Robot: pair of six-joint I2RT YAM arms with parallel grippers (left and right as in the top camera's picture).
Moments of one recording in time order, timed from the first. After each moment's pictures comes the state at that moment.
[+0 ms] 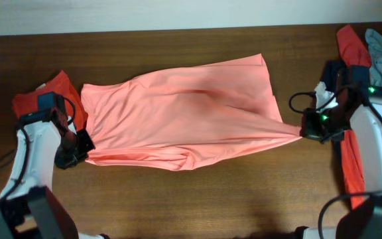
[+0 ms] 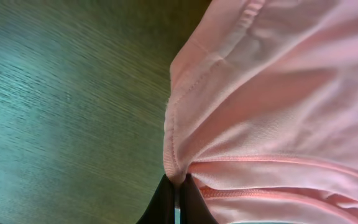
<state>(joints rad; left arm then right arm) 0.27 1.62 1.14 -1.07 -0.01 -0.25 -0.24 1.56 1.32 -1.25 -0.23 -0.07</state>
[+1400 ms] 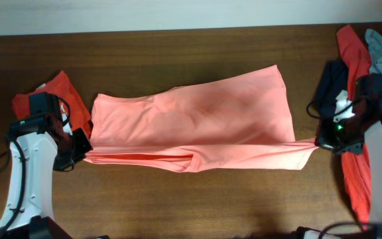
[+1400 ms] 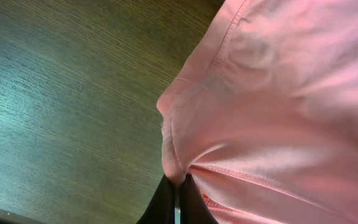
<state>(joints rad) 0.27 1.49 1.14 -1.12 0.00 -0.25 -0.31 1.44 1.32 -1.34 -0.13 0.03</state>
